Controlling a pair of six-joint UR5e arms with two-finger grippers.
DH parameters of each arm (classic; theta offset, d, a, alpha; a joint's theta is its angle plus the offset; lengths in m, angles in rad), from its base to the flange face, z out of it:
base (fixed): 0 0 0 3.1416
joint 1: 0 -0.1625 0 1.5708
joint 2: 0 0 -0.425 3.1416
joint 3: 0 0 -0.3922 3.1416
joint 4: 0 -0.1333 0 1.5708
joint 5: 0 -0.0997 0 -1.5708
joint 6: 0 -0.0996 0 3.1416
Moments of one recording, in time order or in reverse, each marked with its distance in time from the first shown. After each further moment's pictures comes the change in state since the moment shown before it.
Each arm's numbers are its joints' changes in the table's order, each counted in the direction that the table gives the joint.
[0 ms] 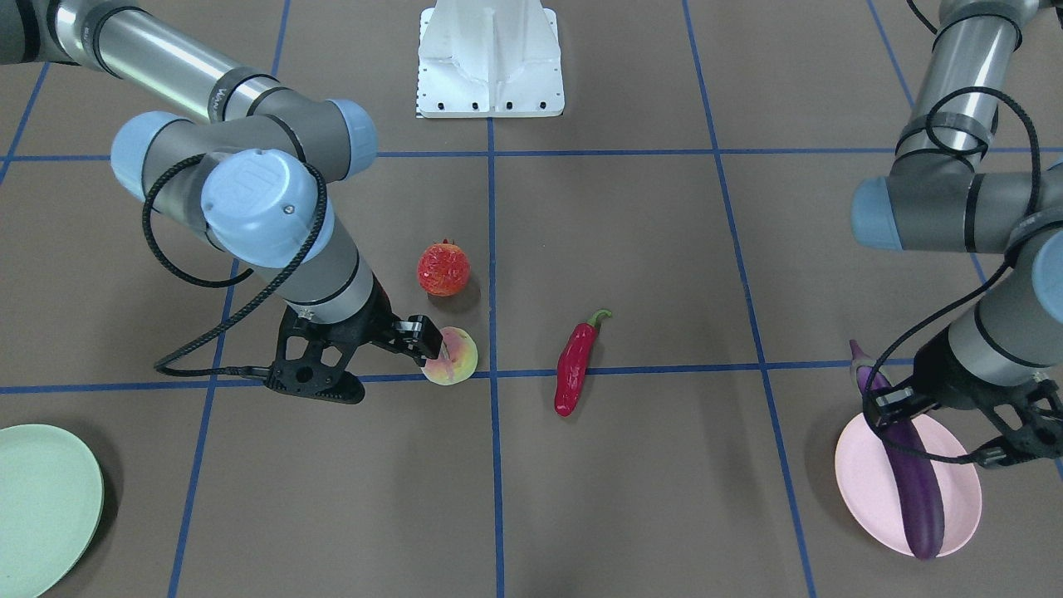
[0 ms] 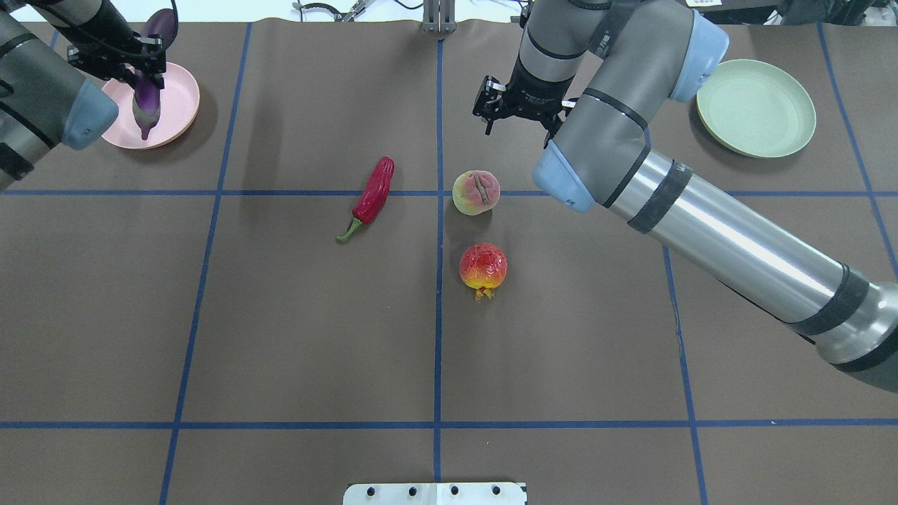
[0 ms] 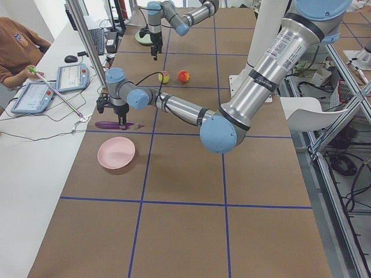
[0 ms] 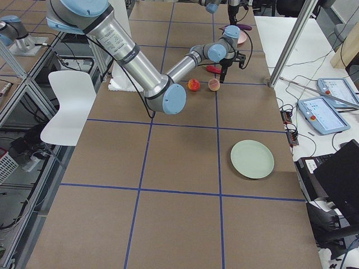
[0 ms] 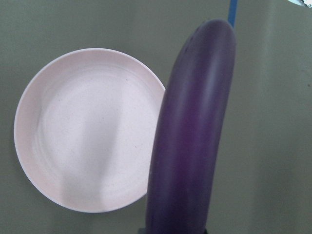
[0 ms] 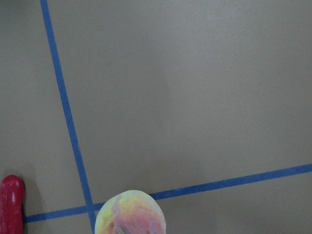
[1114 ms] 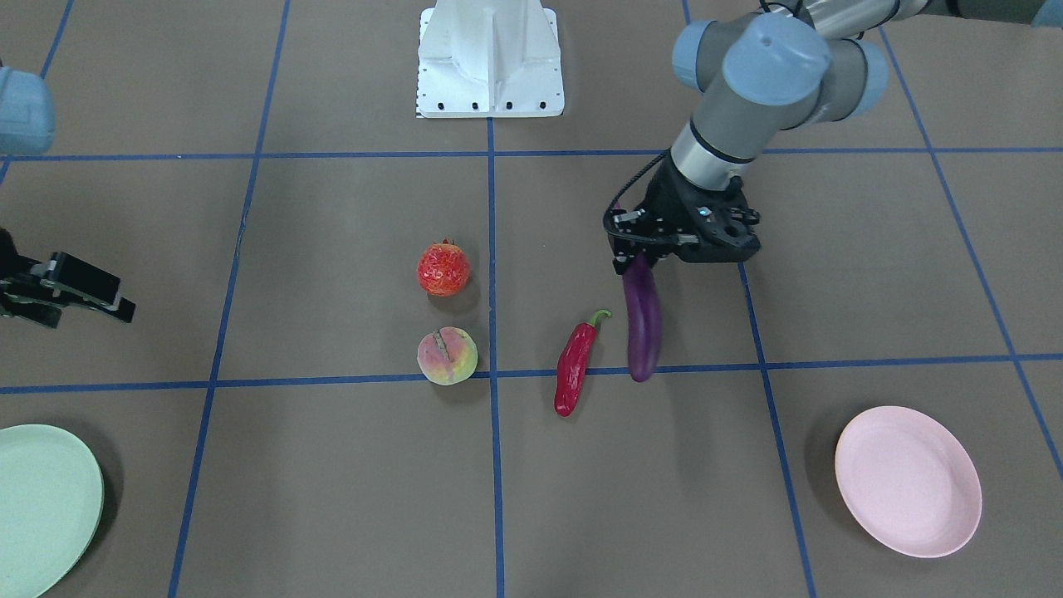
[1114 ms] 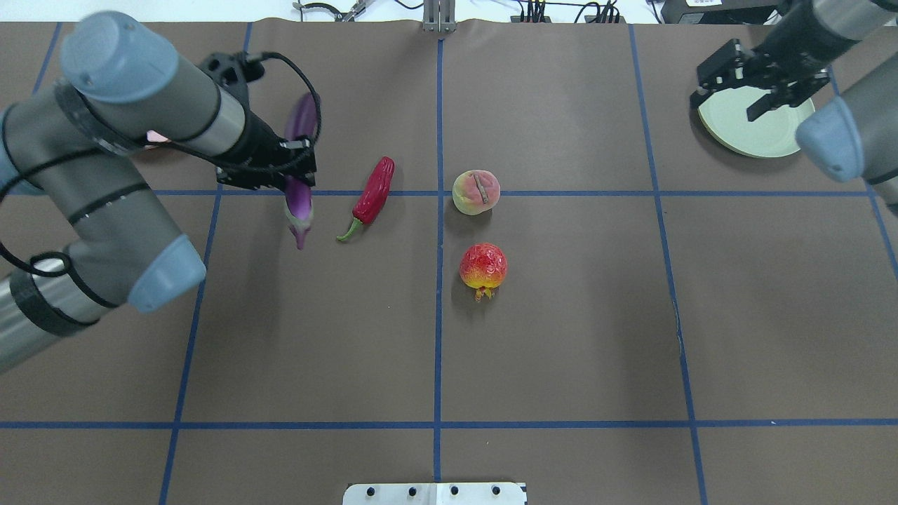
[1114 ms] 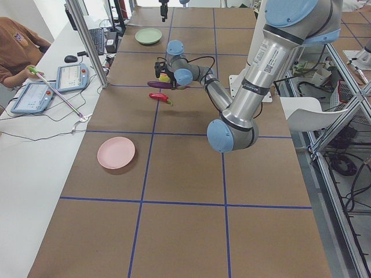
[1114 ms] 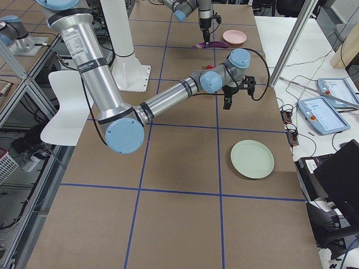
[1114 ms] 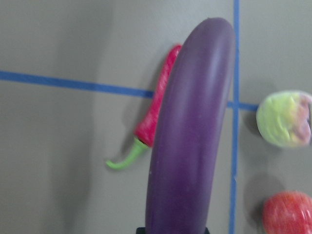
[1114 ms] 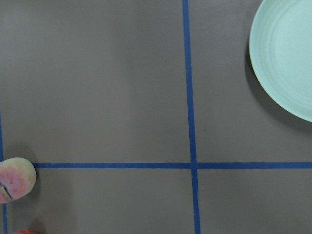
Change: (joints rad) left arm -0.300 -0.102 -0.515 -0.011 -0.033 0.458; right arm -0.314 0.422 0.344 0.005 -0.260 0.393
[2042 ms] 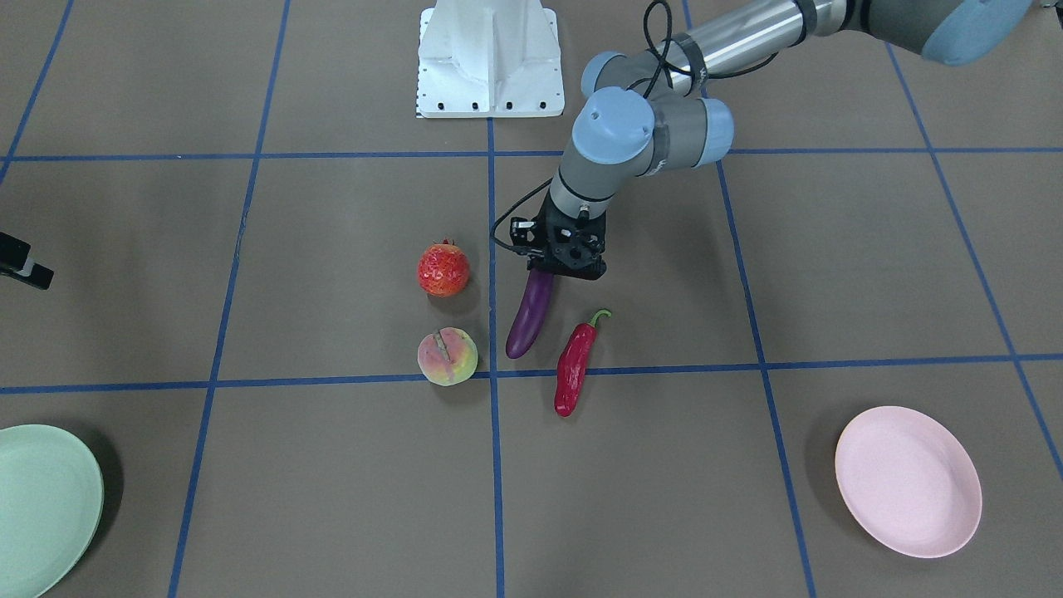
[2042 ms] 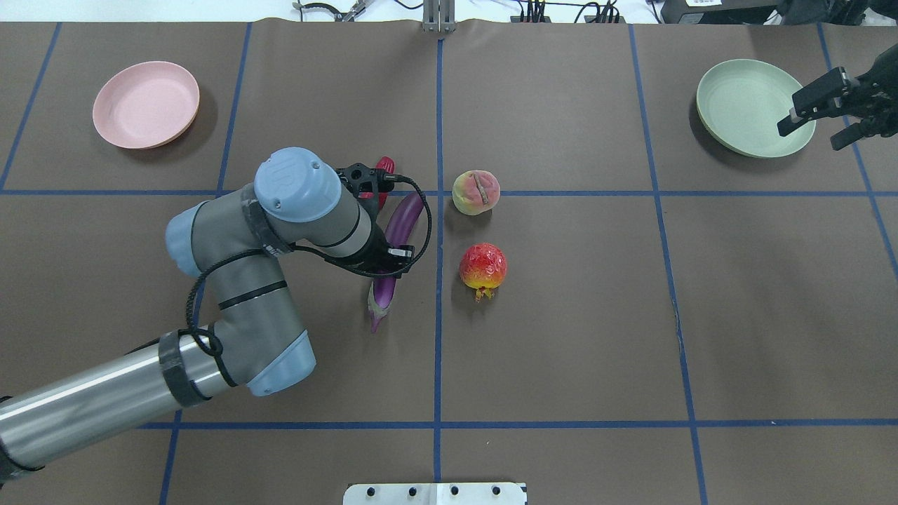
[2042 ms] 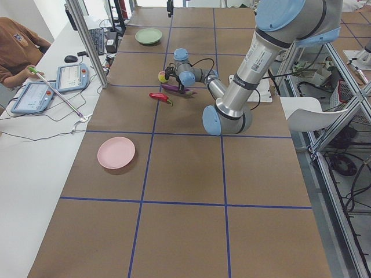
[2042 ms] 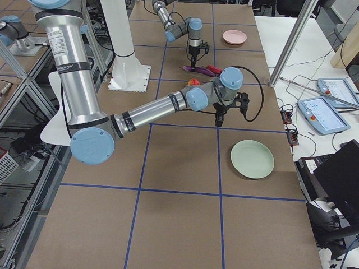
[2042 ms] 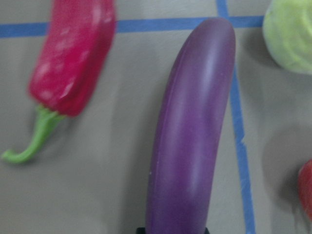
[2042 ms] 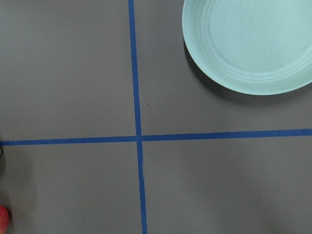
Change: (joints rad) left arm -0.304 0.082 0.146 0.122 -0.133 -0.114; right arm -0.155 0.248 0.105 -0.005 -0.143 0.201
